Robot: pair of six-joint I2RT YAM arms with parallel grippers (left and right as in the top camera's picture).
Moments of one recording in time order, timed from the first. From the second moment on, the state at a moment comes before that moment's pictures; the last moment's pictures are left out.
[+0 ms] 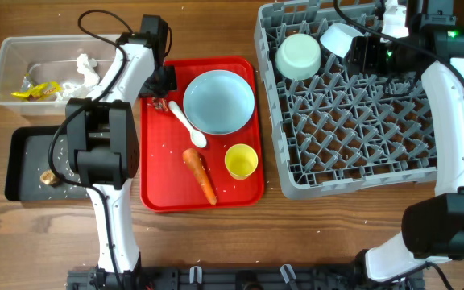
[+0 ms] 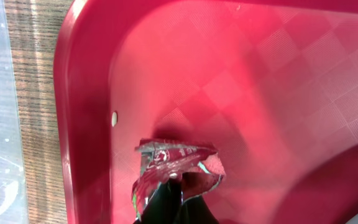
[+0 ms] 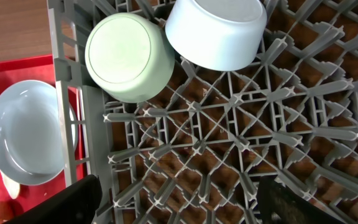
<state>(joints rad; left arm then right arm) -0.12 2.32 1.85 -0.97 -0.10 -0.26 -0.06 1.76 1.77 -1.11 -0.18 0.02</state>
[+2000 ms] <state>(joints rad) -0.36 2.12 1.97 -1.40 0.21 -0.15 0.21 1.77 1.77 -1.02 -0.28 0.16</state>
